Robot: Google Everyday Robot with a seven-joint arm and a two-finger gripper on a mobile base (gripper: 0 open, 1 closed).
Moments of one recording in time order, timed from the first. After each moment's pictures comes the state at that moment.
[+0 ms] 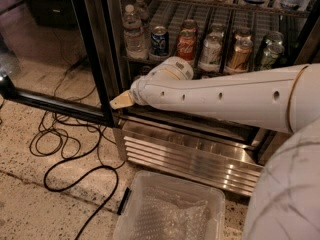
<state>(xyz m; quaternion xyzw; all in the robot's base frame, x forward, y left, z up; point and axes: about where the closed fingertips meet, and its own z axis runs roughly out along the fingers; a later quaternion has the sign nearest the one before) 0.705 0.072 0.752 -0.28 0.86 0.10 0.42</state>
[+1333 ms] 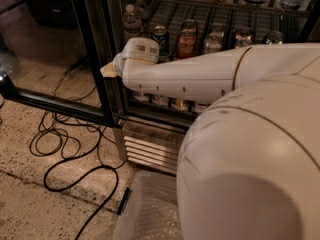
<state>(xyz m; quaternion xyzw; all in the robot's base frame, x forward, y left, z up) 0.791 0.117 0.813 -0.24 0.83 0.05 0.51</state>
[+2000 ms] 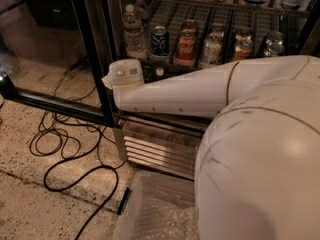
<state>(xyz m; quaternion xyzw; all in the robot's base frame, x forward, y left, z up) 0.775 0.127 0.782 -0.23 0.82 0.00 0.52</state>
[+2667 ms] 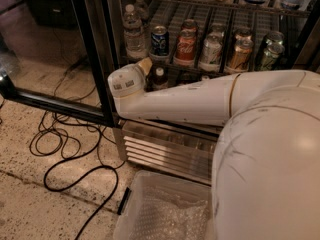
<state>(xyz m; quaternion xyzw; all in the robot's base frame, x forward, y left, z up) 0.787 0.099 0.786 -0.22 0.79 -0.09 0.57</state>
